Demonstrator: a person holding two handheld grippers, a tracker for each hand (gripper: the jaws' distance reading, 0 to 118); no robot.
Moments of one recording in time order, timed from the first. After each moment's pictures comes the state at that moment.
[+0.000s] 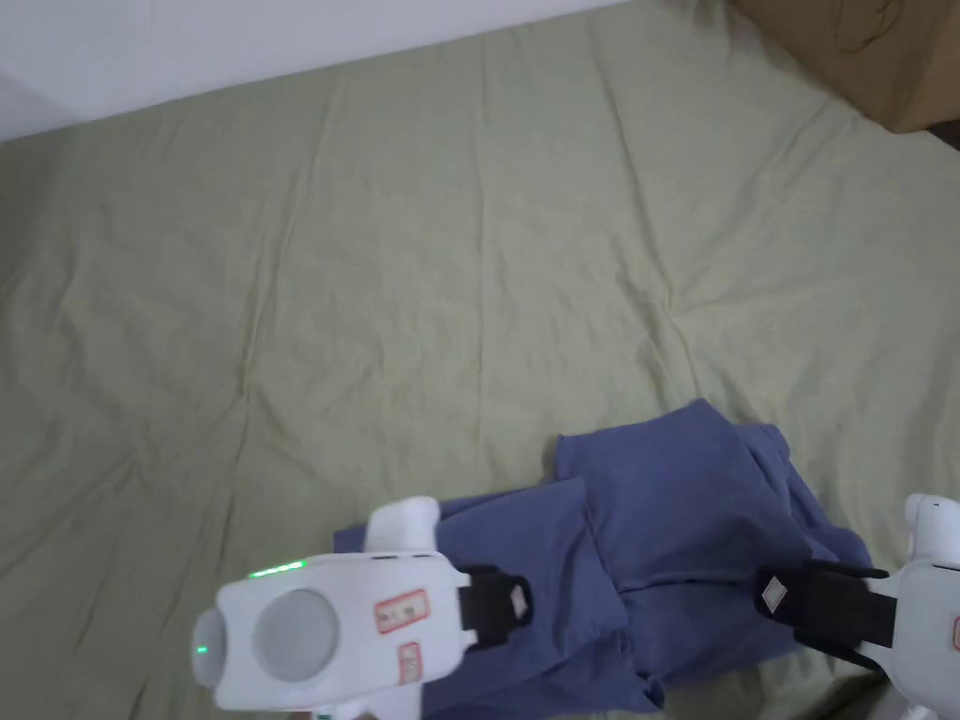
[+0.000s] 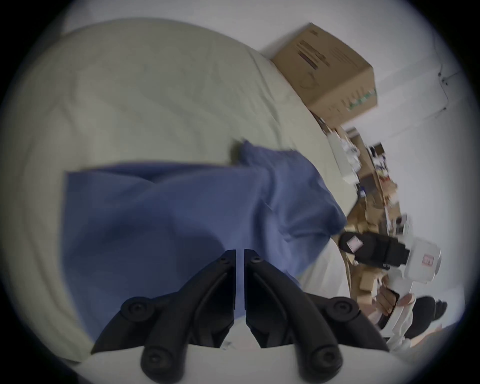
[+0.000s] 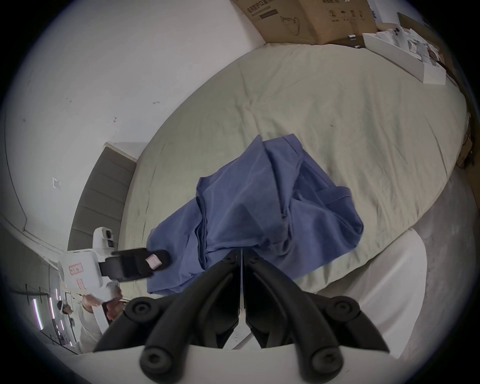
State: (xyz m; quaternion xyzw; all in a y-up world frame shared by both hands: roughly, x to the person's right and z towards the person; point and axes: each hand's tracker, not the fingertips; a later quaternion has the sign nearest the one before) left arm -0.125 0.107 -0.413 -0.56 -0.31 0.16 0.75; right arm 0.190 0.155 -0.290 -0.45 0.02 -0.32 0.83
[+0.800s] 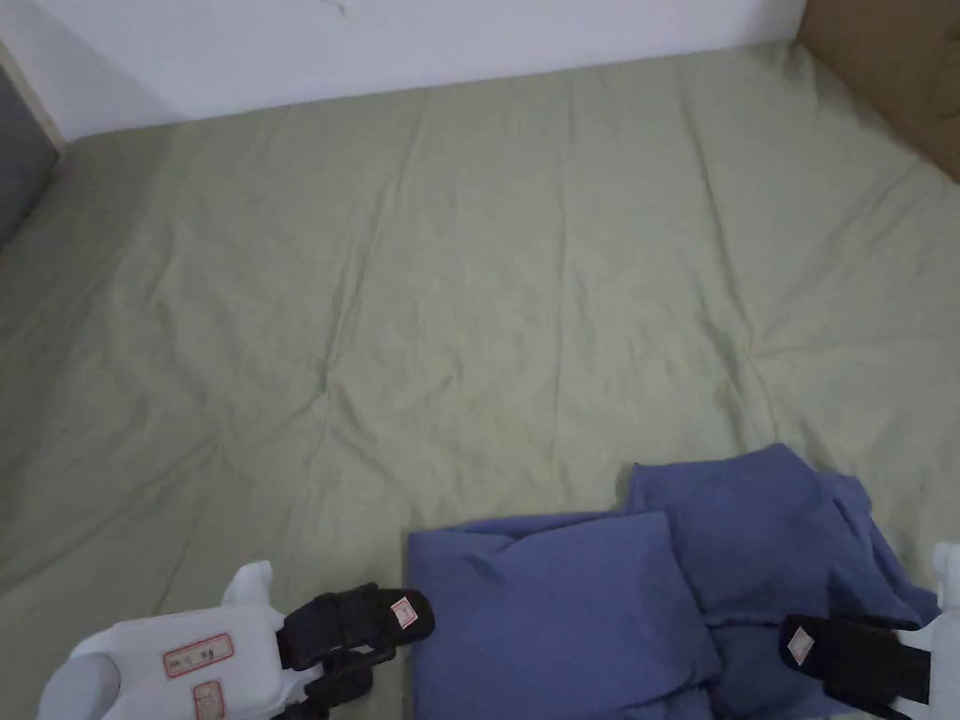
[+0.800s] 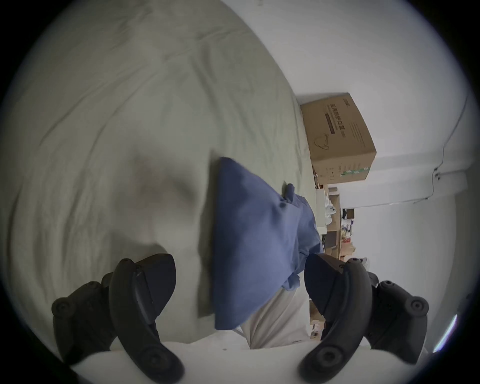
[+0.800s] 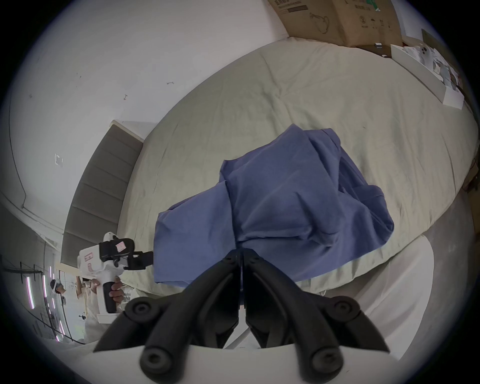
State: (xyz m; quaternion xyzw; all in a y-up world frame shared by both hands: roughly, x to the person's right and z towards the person) left arm -0.321 0.068 -0.410 -0.54 -0.23 0.39 0.71; right arm 0.157 0.168 -0.304 -0.48 0.06 -0.27 0.83
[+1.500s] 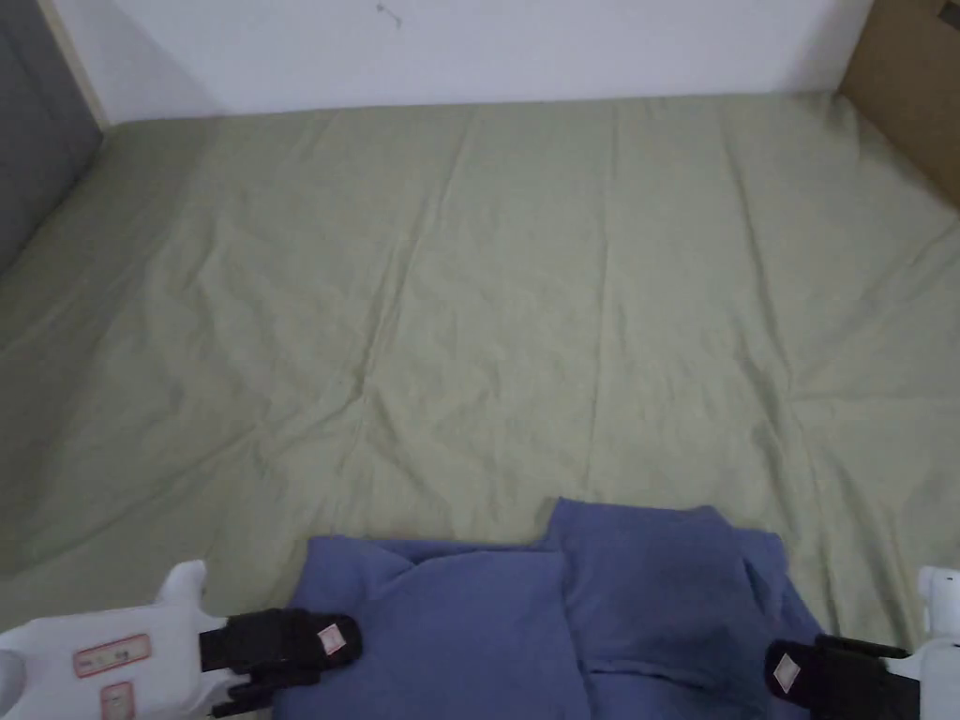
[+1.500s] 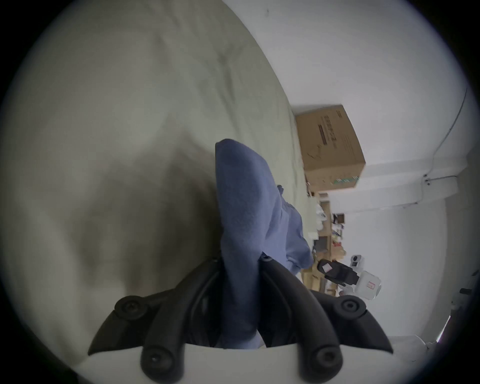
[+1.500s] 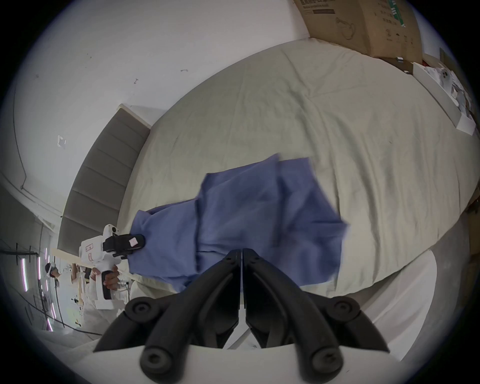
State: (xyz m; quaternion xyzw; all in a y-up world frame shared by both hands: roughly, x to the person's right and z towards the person) left arm -0.413 0.076 -0.409 -0.51 -0.23 0.41 0.72; right arm 0.119 0.179 -0.323 -0.49 0.09 -0.24 0.83
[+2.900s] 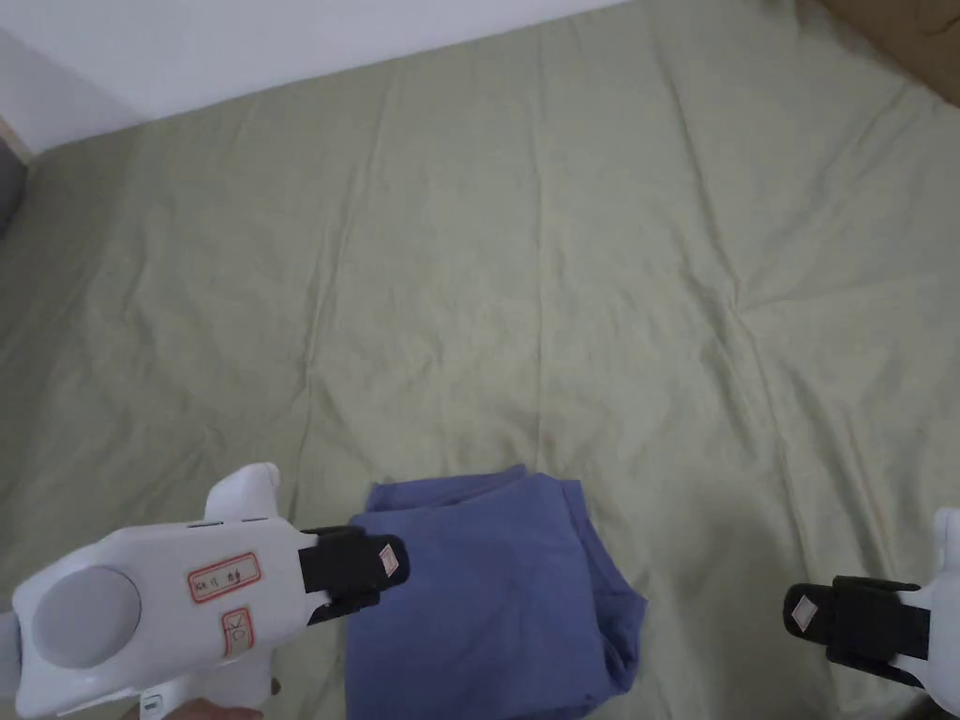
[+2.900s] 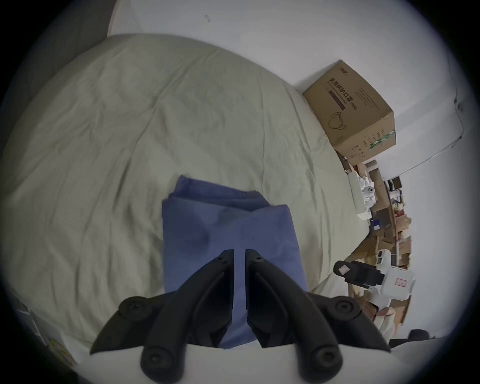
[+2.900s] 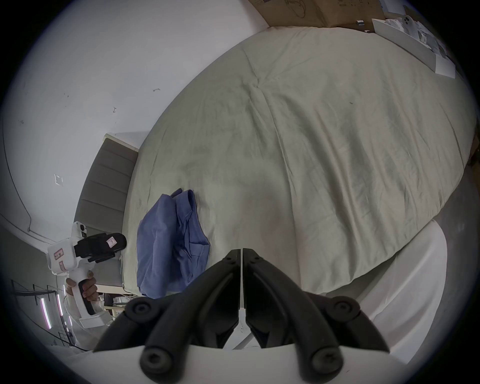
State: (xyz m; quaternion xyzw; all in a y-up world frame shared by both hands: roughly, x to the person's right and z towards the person) left arm -0.255 0.169 -0.430 -0.53 -0.19 0.20 0.80; right arm 0.178 0.140 -0.306 -0.48 0.04 -0.33 0.81
